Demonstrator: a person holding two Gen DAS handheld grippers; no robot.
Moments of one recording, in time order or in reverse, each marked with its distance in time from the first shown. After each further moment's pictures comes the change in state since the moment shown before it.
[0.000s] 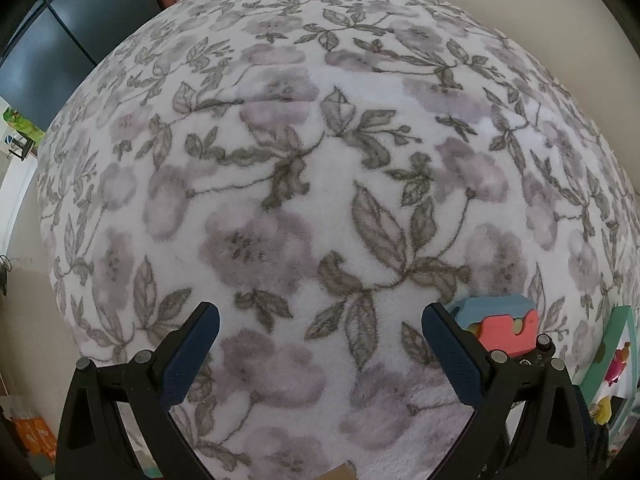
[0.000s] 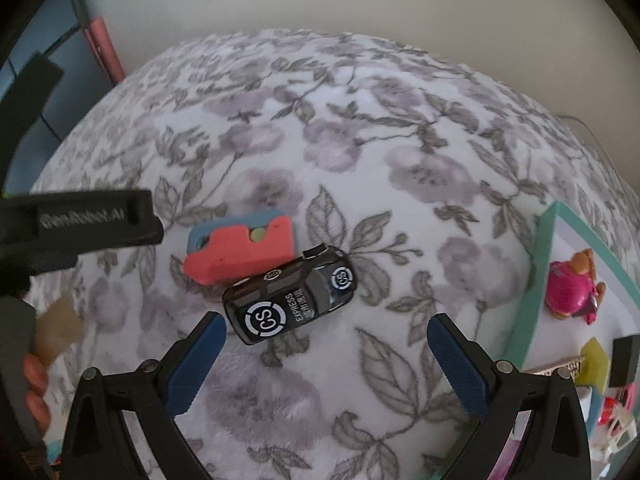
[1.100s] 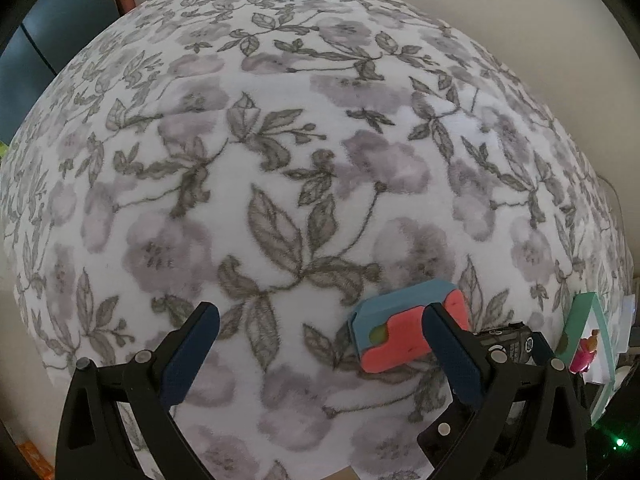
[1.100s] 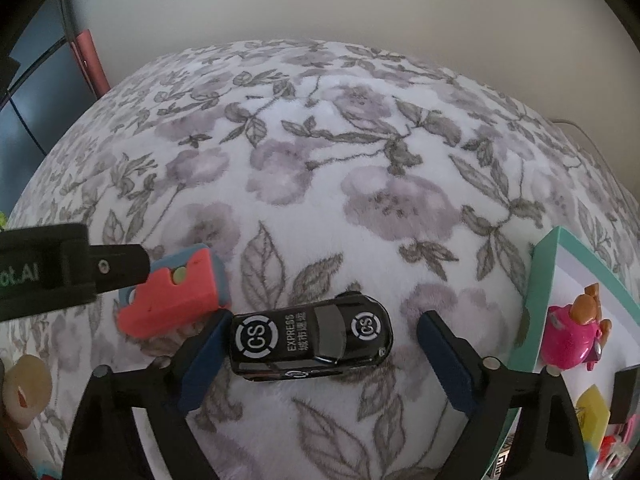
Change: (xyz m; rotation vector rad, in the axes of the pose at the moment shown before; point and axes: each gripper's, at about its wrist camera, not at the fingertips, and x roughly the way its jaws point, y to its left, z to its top) left arm 0.001 -0.057 0.010 0.062 0.003 -0.149; right arm 0.024 -0.031 0.022 0.033 -0.061 -0.023
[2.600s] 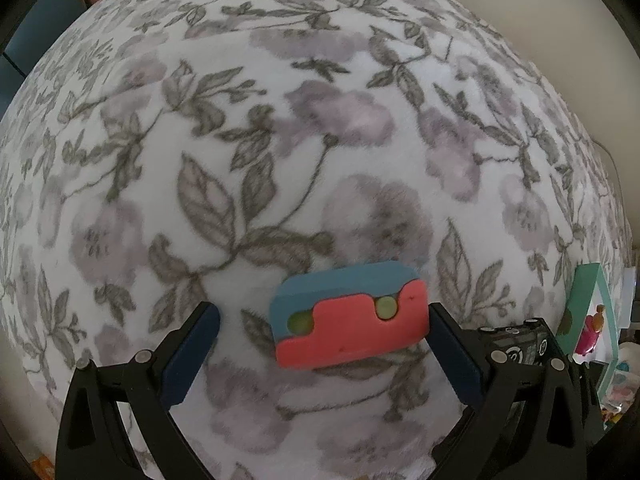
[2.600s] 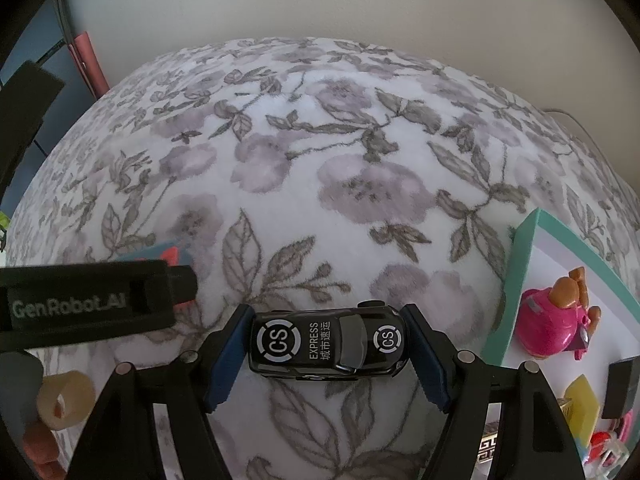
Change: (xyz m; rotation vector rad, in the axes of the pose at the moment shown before) left arm 0.060 -0.063 -0.005 0.088 0.107 -0.052; right arm -0.010 -0.014 -0.009 0.019 0.022 0.002
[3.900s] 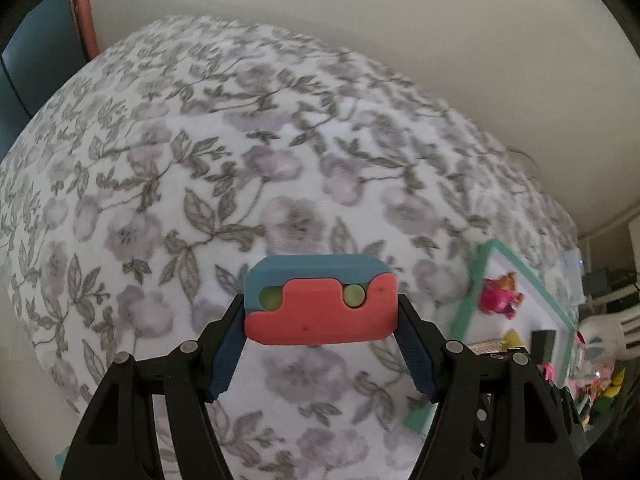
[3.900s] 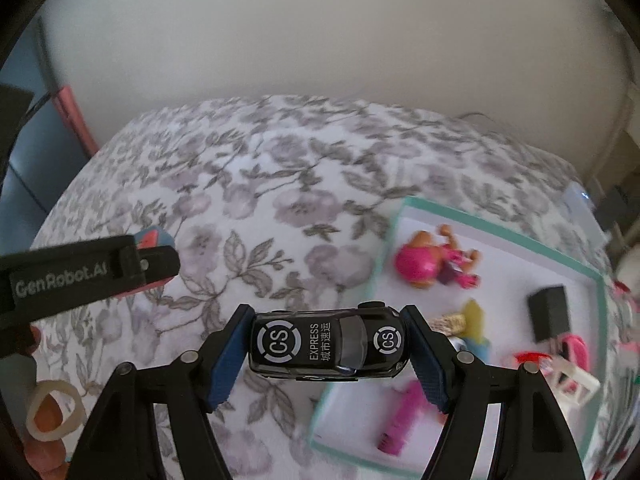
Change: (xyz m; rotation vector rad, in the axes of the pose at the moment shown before) left arm -0.127 0.004 -0.084 0.075 -0.224 -0.121; right arm -0.116 -0.039 -0.038 0.156 -0.125 -0.051
